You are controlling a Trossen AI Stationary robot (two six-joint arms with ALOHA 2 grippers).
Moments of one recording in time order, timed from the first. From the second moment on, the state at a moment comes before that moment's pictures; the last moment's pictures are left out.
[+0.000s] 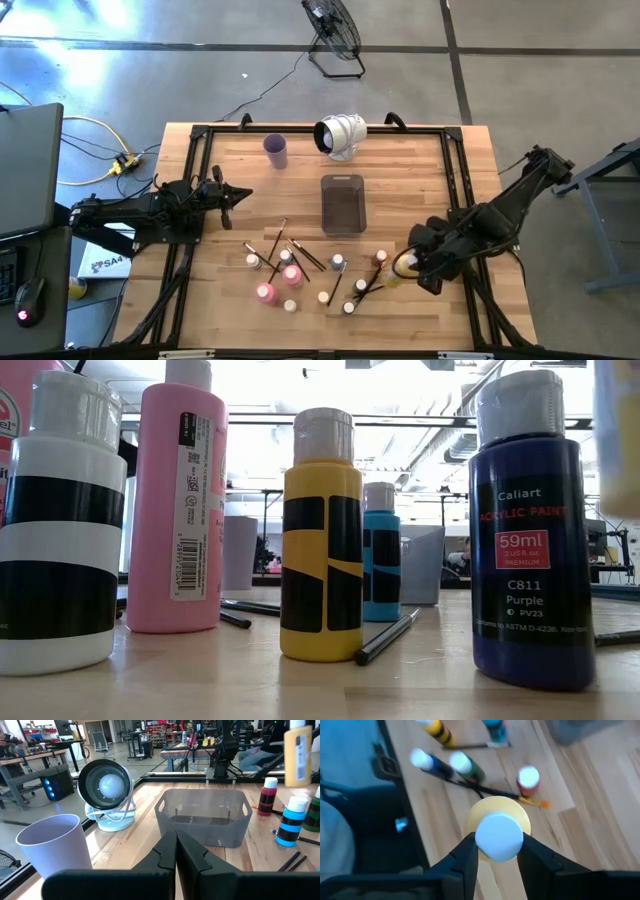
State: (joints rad) left arm 0.06 0.02 0.07 -0.08 -0.25 0.07; right arm 0.67 1.25 1.27 -1.10 0.18 1.07
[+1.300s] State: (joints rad) left arm 0.06 0.02 0.07 -0.08 -0.25 0.10; right arm 0.00 1.37 1.35 -0.85 0.05 0.35
